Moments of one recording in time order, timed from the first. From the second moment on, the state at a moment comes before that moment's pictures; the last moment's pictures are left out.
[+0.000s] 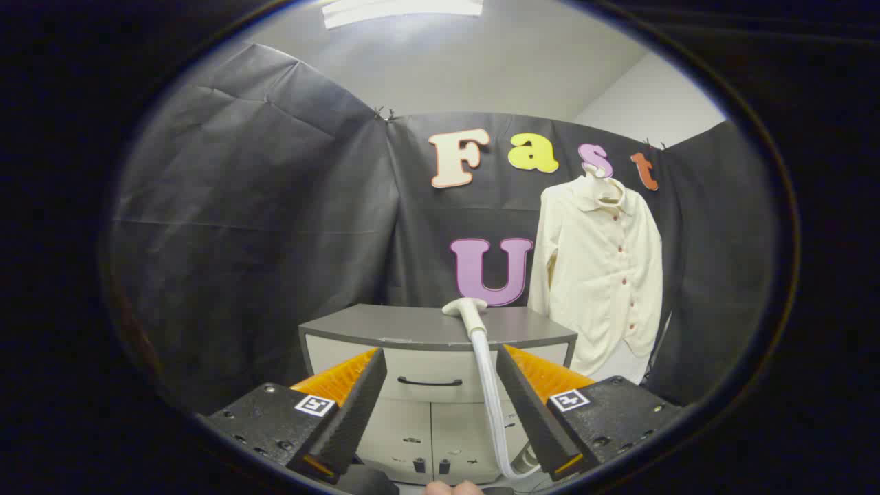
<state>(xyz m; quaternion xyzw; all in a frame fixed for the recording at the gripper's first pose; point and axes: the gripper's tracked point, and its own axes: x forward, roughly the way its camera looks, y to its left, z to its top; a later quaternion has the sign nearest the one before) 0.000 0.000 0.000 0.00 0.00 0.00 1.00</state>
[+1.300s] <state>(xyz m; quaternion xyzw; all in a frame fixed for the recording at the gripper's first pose) 0.016 -0.015 -0.008 0.01 0.01 -0.01 1.00</state>
